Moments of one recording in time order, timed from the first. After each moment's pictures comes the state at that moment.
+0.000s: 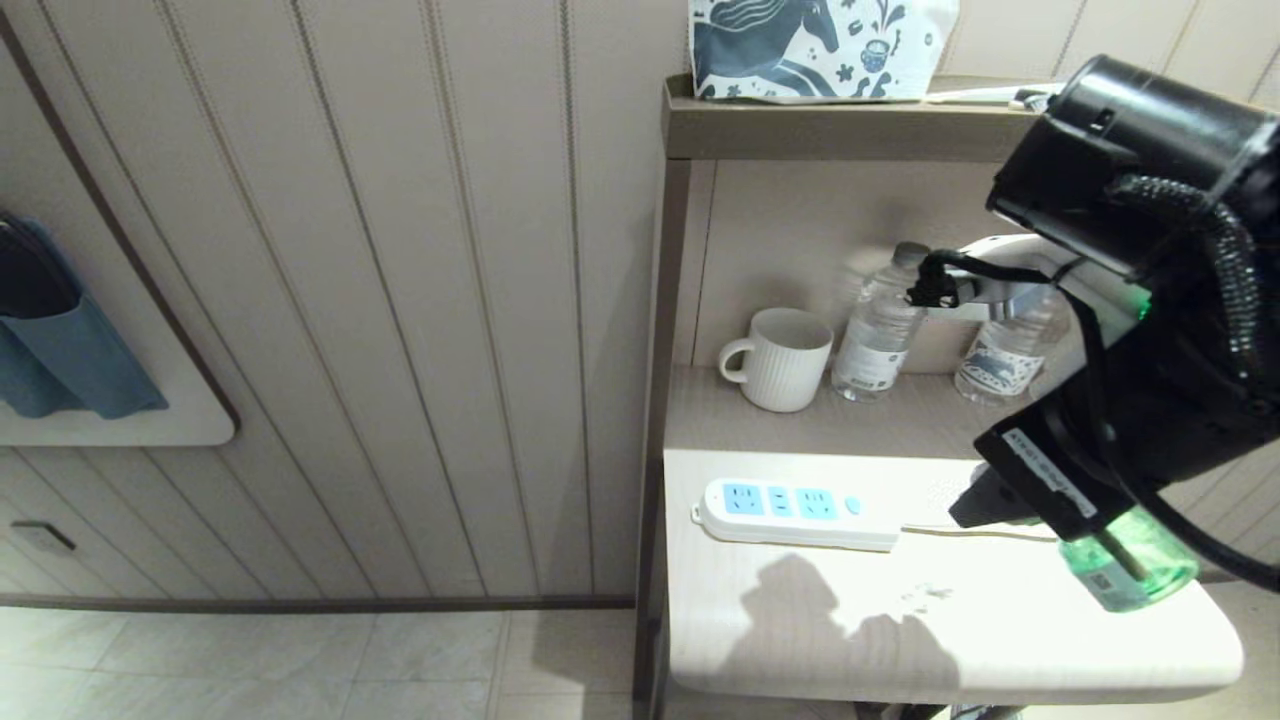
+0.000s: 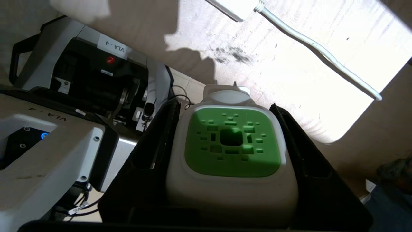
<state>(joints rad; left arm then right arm) -0.01 0.00 0.00 0.01 -0.01 0.02 0.69 1.69 -1.95 1.42 -0.26 0.24</state>
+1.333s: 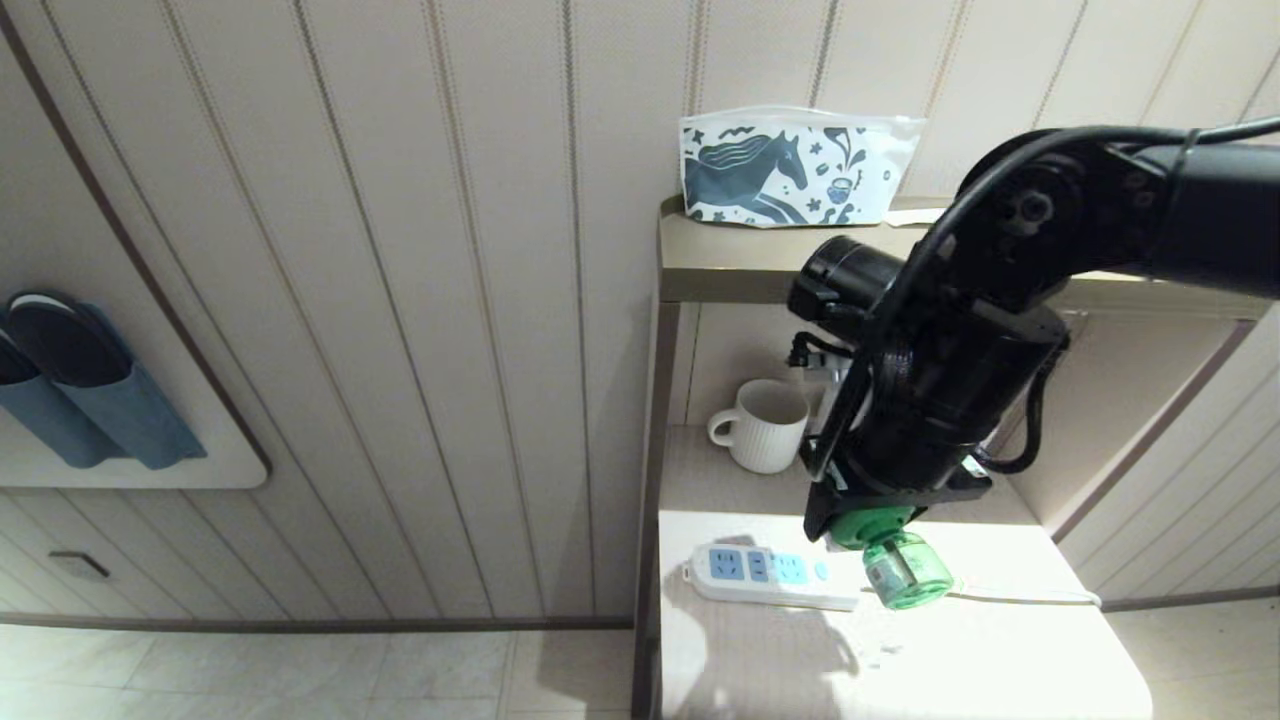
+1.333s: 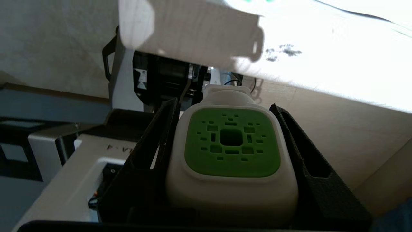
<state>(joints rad) -0.01 0.00 0.00 0.01 -0.01 0.02 0.55 1.98 -1.94 1.27 -0.01 0.44</state>
